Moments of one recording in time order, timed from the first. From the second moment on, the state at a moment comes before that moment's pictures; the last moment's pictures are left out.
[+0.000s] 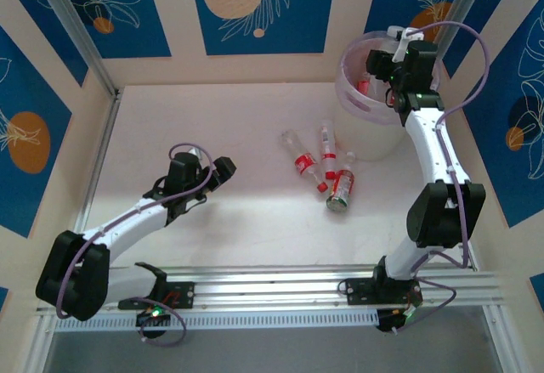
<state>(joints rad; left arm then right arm) -0.42 1.23 0.57 0.02 0.15 -0.96 -0.05 1.64 1.56 -0.21 -0.07 0.16</state>
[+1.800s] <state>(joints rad) -0.42 1.27 0.58 0.05 0.15 -0.96 0.42 1.35 1.45 -0.51 0.00 0.05</state>
